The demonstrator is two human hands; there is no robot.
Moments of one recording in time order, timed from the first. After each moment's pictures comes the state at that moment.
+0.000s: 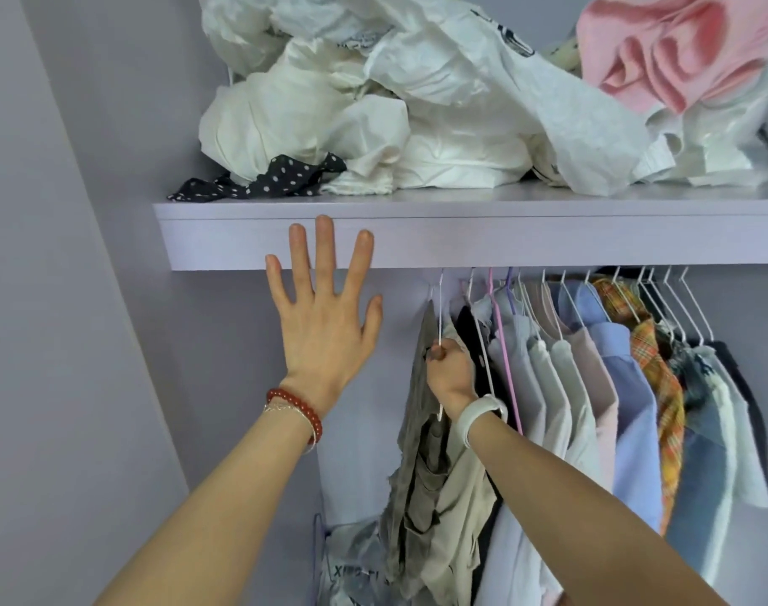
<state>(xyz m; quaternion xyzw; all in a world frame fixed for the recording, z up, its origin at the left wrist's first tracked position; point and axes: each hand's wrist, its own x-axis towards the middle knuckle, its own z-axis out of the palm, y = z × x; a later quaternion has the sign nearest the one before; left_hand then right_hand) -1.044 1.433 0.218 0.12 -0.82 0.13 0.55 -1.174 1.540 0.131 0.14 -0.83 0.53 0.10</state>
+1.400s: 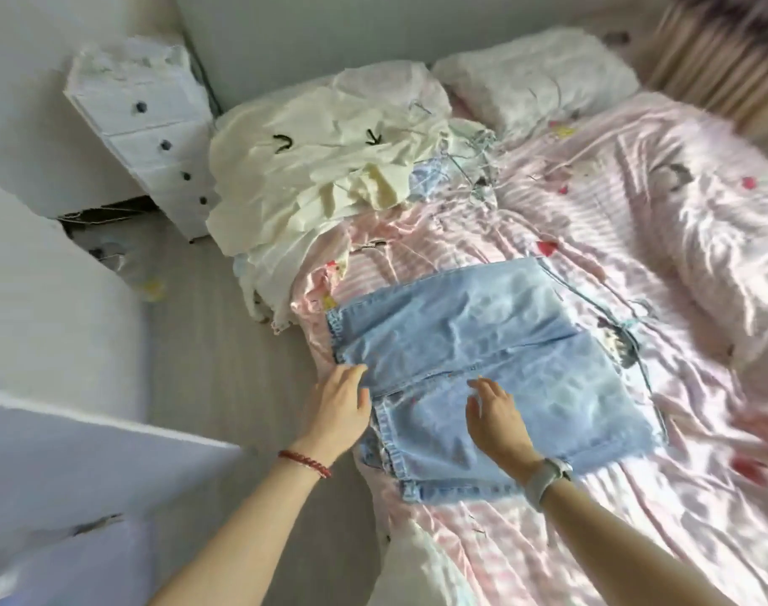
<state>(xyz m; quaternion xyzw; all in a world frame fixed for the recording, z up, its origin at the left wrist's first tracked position) -0.642 2.186 -0.122 -0.64 -0.72 -0.11 -0.26 -0.419 2.205 -0.149 -0.67 -0.68 0.29 0.07</state>
